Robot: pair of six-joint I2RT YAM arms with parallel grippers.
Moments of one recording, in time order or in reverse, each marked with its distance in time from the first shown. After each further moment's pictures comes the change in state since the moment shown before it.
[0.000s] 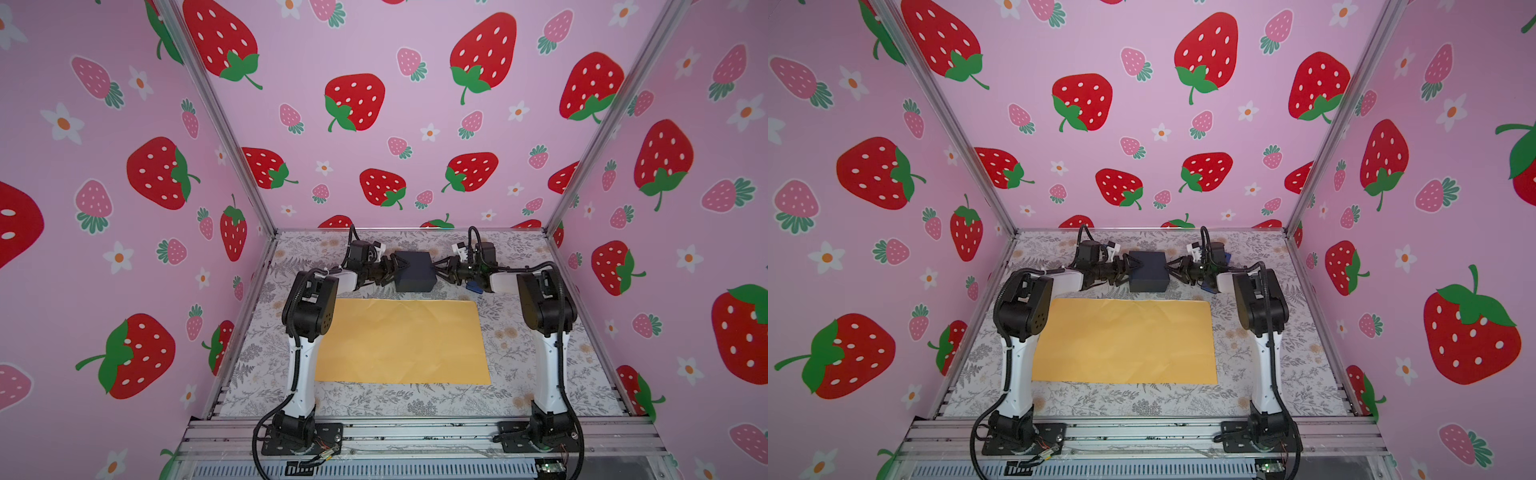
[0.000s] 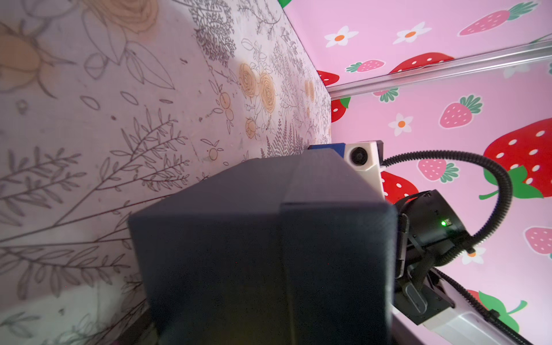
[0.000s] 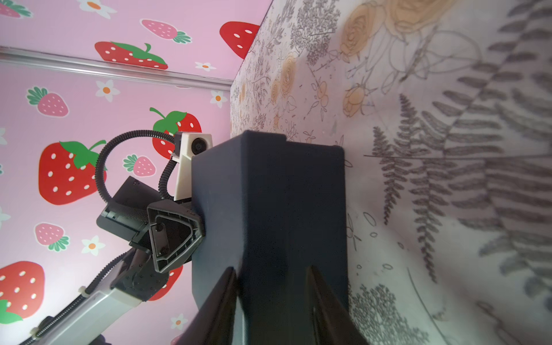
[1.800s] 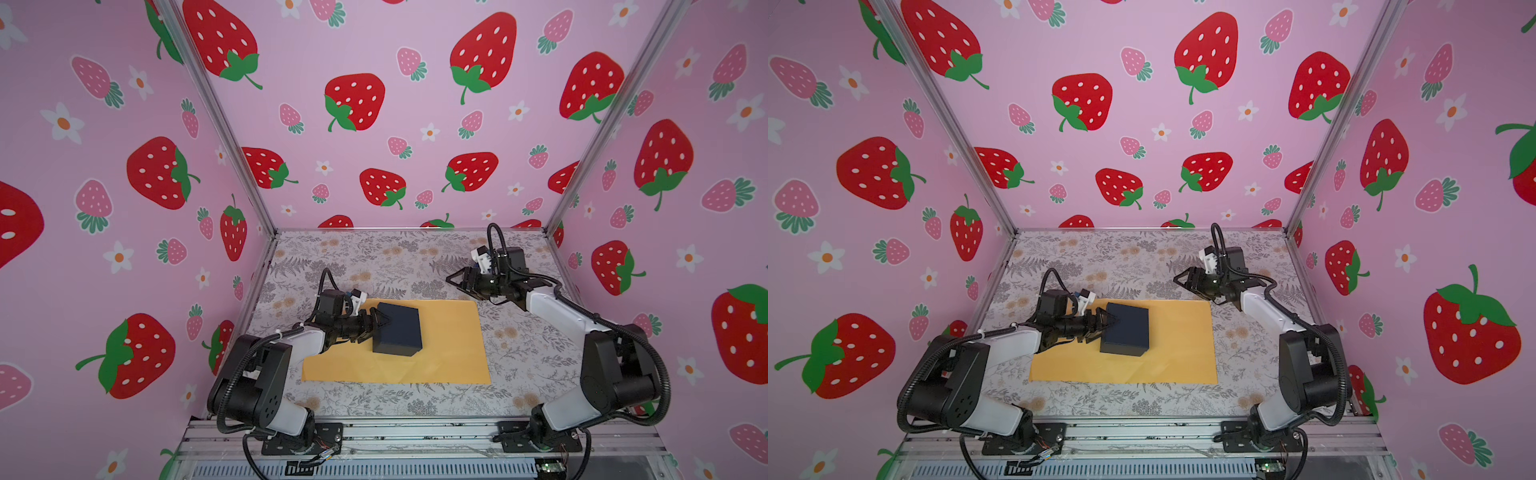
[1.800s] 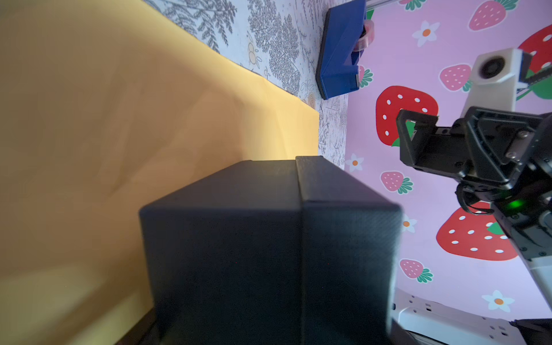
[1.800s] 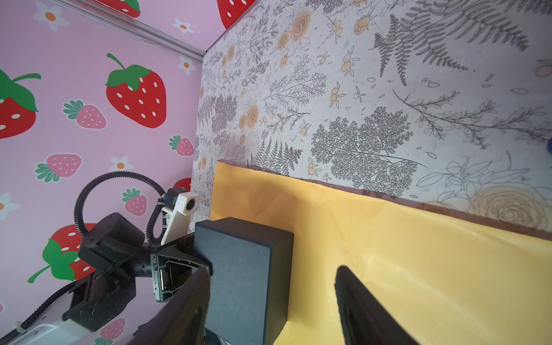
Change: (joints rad) left arm 0.016 -0.771 -0.905 -0.051 0.008 0.122; right arm 0.043 -0.724 -0.365 -0.539 0.243 -0.325
